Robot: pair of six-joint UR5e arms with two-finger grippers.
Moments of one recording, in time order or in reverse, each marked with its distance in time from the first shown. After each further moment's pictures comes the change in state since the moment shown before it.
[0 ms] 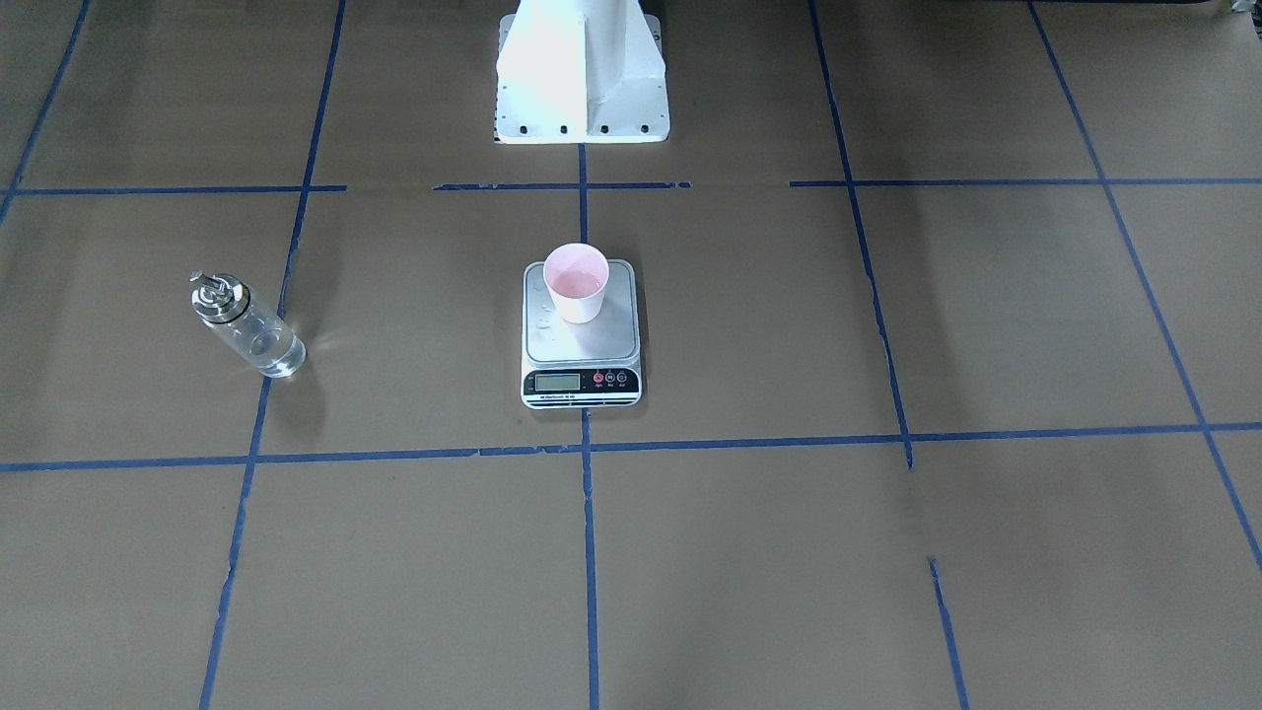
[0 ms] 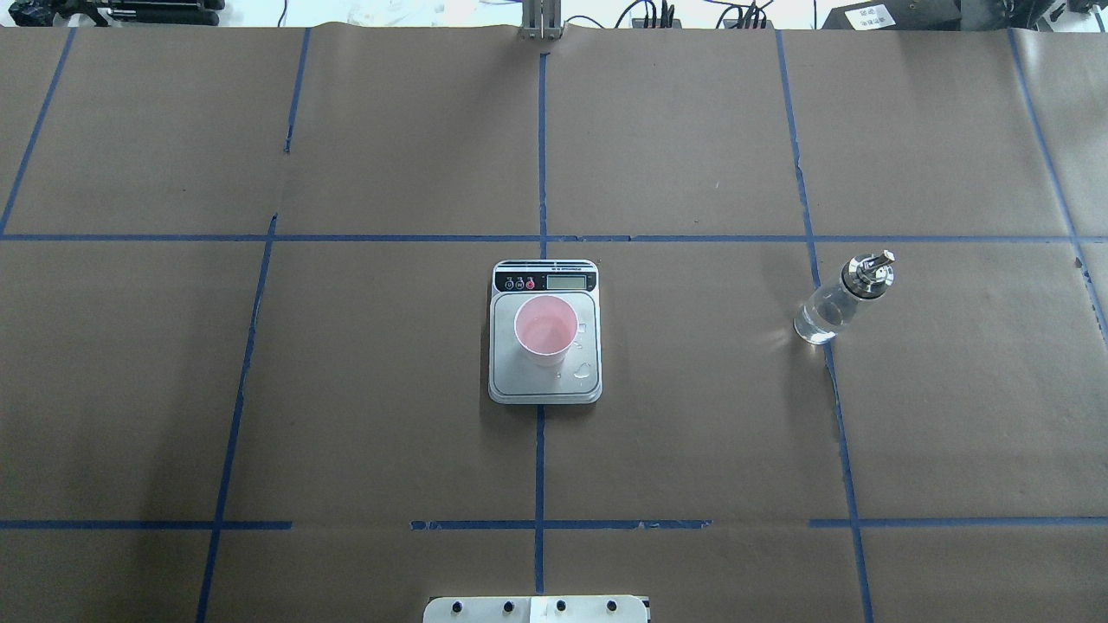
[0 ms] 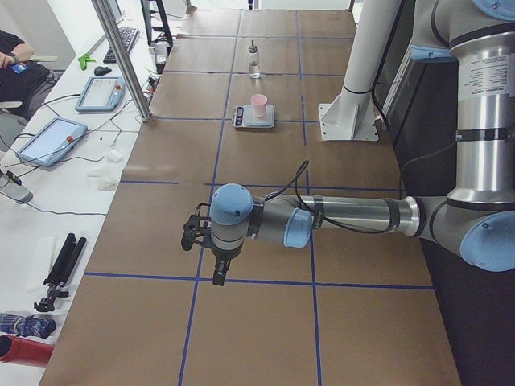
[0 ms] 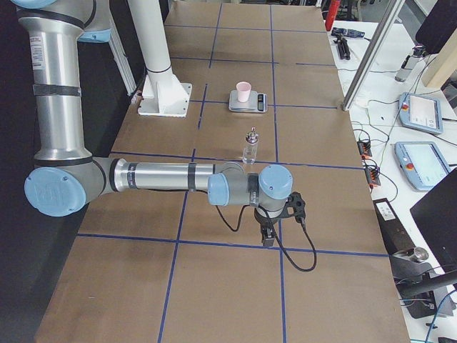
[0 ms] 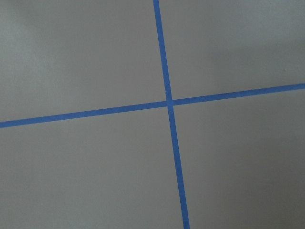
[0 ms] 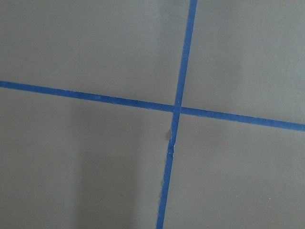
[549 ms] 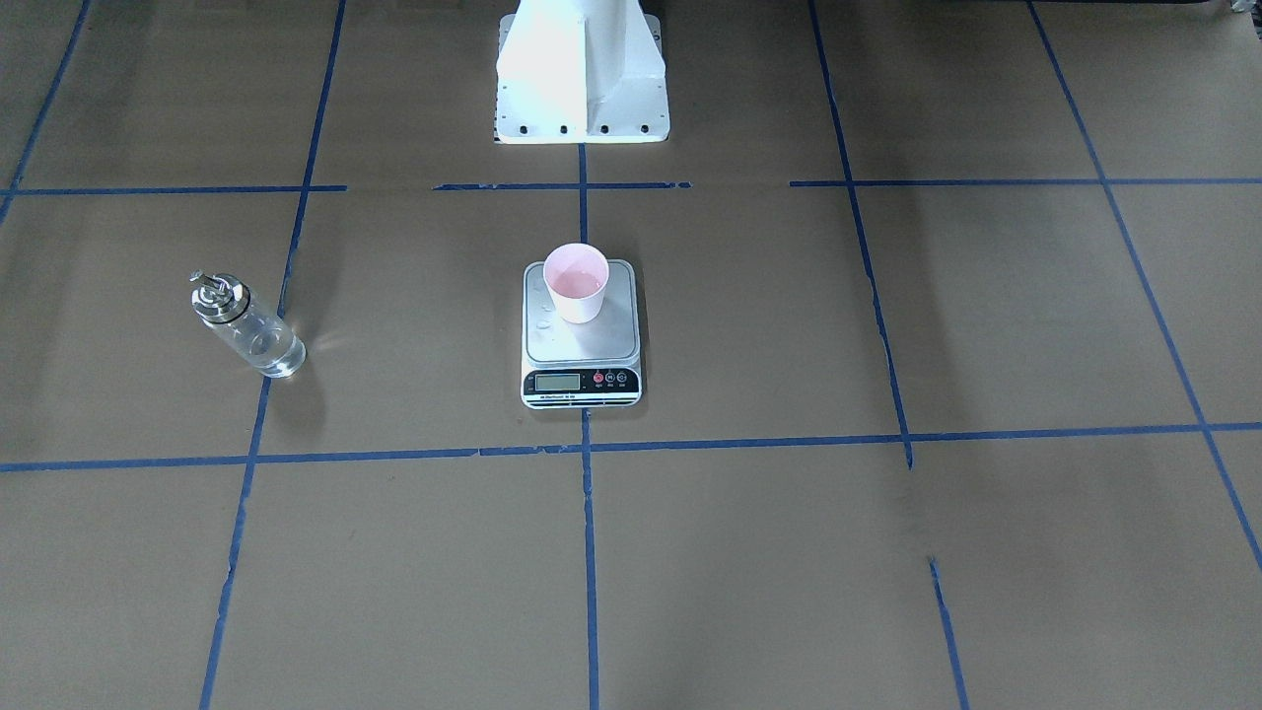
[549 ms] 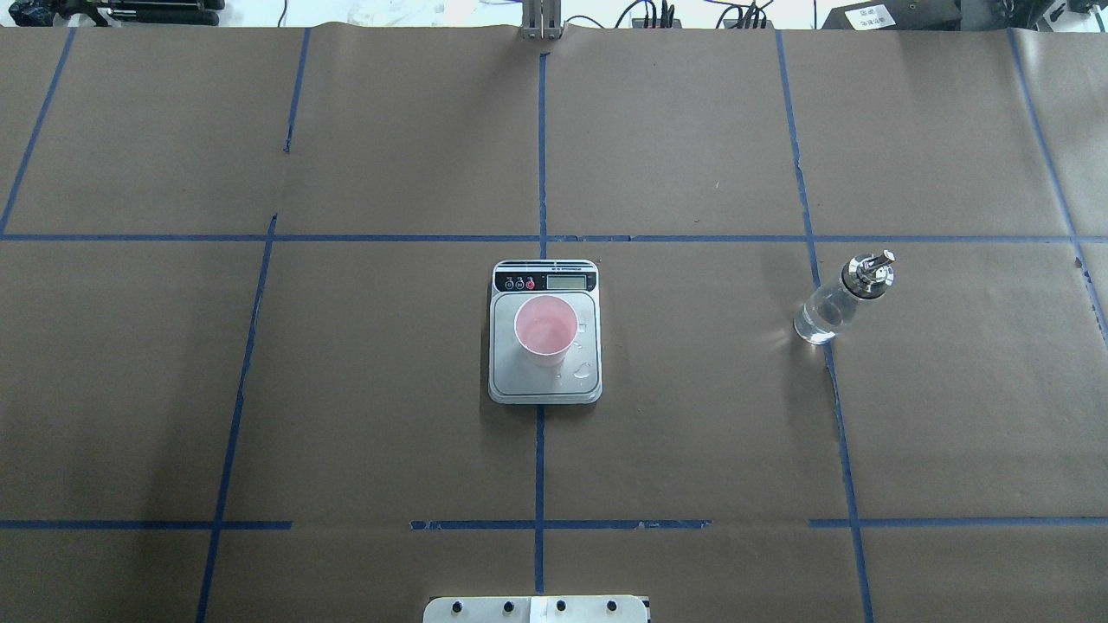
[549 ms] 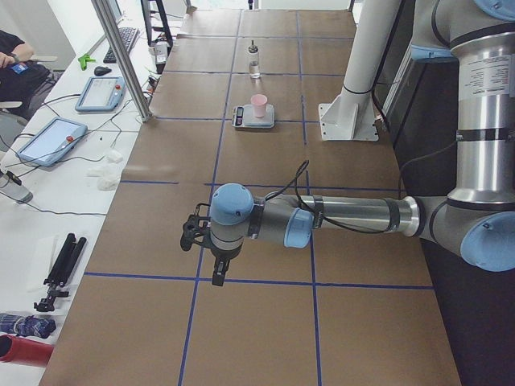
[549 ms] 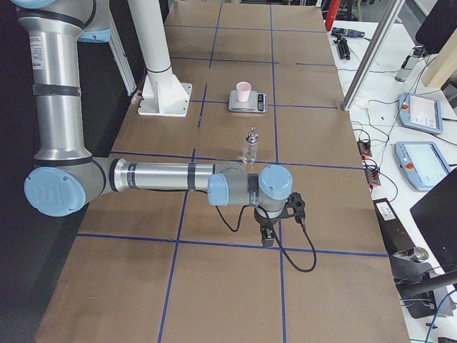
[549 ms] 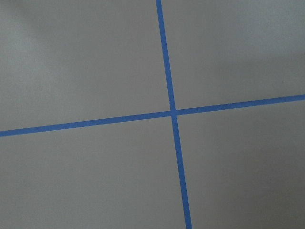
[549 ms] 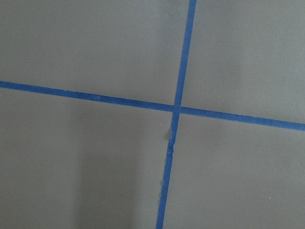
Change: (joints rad) left arm -0.008 -0.001 0.000 0.001 0.000 0.000; right arm 0.001 -0.001 -0.001 -0.001 -0.001 0.001
